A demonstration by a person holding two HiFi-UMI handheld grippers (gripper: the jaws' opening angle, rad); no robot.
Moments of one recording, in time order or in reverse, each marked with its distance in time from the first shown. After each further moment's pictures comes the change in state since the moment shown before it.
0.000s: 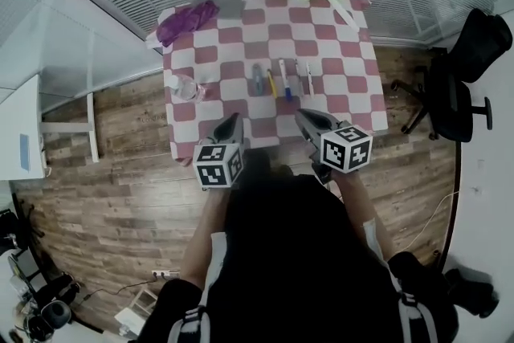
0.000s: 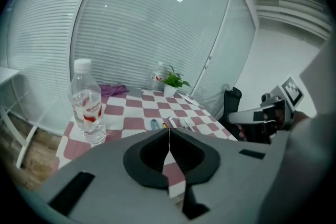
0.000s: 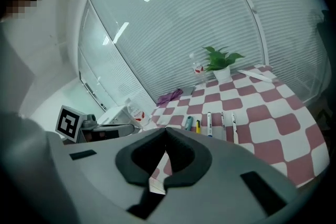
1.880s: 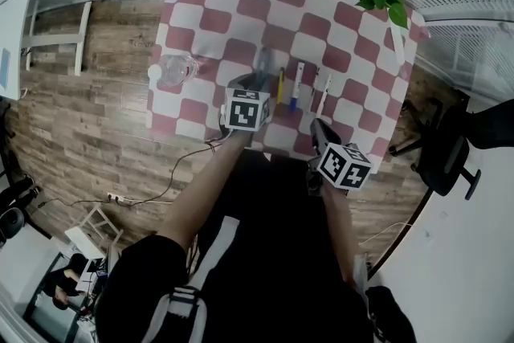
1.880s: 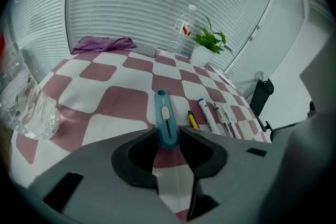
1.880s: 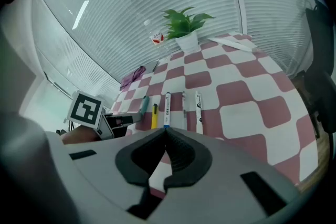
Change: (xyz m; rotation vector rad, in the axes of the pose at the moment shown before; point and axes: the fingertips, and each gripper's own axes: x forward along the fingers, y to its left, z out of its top) left arm 0.203 0.054 -0.043 -0.196 0.317 0.187; right arm 0.062 -0.138 -0.024 0.201 0.300 -0.220
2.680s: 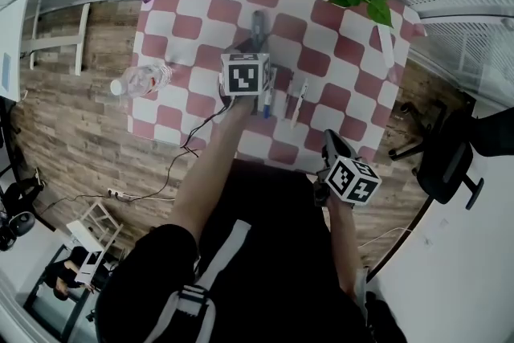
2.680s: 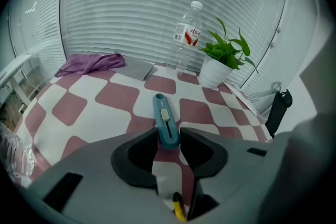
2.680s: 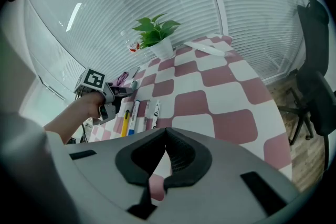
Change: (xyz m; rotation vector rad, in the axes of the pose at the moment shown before) left arm 0.067 -0.026 0.109 -0.053 -0.106 0.135; right arm -0.030 -0.108 0.022 0.036 0.007 -0.039
